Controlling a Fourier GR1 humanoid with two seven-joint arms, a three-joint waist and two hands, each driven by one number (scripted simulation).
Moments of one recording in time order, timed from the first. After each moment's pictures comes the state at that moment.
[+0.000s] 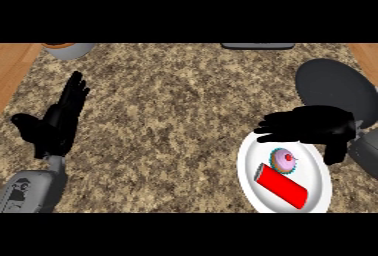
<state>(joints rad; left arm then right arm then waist) -0.23 0.31 -0.05 -1.47 0.15 0.19 0.07 -0.64 -0.83 0.72 -1.24 0.67 0.33 -0.83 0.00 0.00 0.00</state>
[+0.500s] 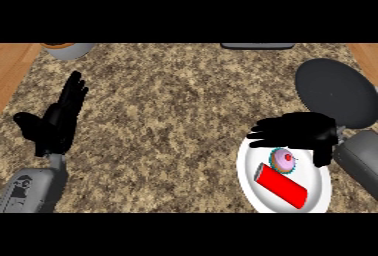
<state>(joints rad) -0.24 0.29 -0.01 -1.43 0.12 0.16 0.05 -0.59 -0.73 0.69 -1.22 0.82 0.33 -0.82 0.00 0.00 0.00</state>
